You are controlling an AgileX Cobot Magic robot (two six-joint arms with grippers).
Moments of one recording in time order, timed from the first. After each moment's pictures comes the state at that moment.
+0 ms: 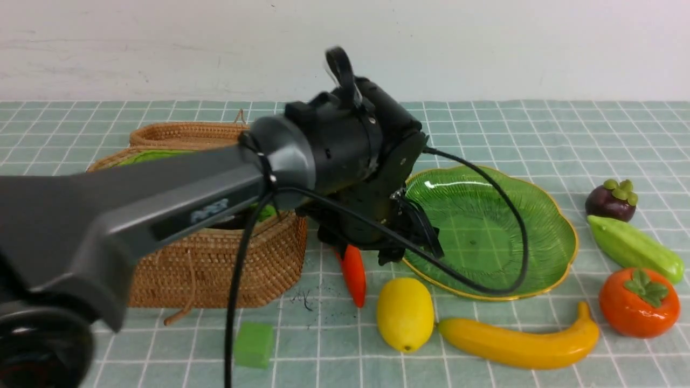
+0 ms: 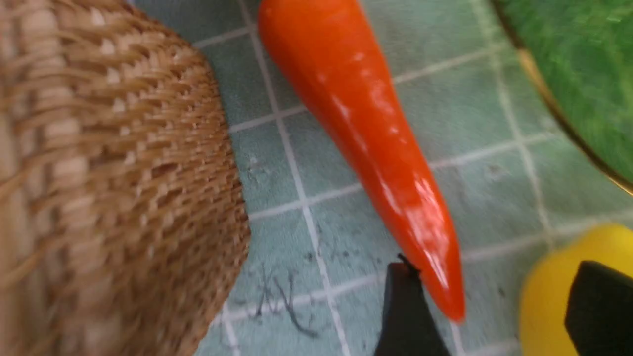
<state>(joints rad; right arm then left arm) 0.17 0.48 -1.08 0.46 1.27 -0.33 -0.74 2.09 -1.77 0.27 0.99 -0.60</state>
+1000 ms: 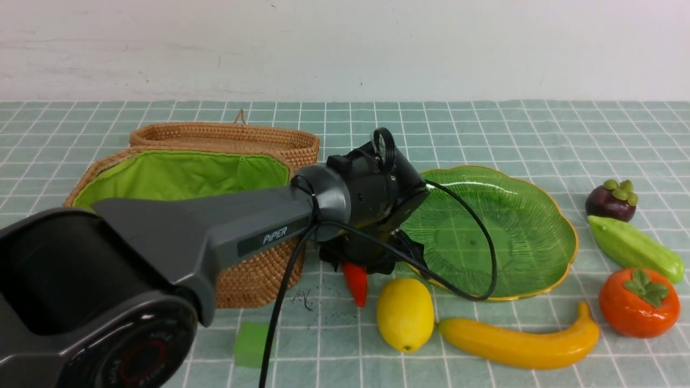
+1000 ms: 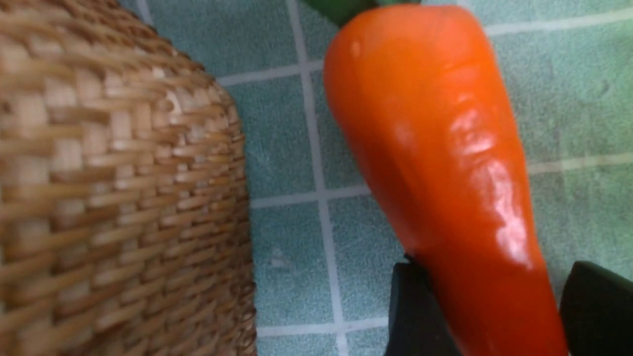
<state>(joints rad) 0.17 0.48 -1.08 0.47 1.27 -0.34 -0.72 2.26 -1.81 0.42 0.91 -0.80</state>
